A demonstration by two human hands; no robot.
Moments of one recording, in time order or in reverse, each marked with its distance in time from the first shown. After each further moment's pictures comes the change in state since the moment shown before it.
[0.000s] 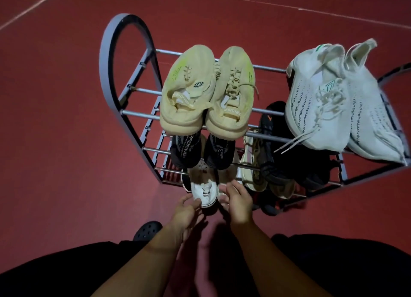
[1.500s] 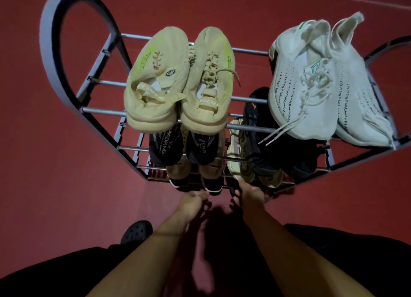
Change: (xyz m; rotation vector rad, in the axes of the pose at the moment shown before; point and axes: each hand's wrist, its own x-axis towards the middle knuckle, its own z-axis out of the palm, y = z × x) left_hand 0.010 0.001 0.046 0.442 -0.102 0.002; right_hand 0.062 0.002 -0.068 -0.116 0.196 0.060
